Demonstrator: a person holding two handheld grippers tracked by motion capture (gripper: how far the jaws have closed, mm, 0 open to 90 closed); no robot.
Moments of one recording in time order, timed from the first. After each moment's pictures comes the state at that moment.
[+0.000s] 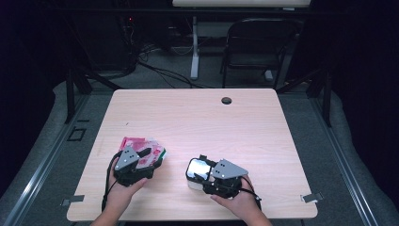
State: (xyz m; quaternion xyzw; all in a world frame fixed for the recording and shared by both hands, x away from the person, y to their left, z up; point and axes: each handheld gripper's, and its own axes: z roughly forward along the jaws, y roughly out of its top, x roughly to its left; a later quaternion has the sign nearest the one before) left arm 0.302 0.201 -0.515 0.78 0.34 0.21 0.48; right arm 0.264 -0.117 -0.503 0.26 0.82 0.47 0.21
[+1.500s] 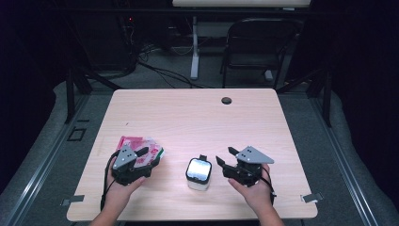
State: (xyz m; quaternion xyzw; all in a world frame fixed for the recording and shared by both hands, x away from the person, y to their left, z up) left arm 0.306 0.208 -0.517 0.78 0.35 0.22 0.48; right arm 0.288 -0.170 -0.498 0.39 0.74 0.49 0.25
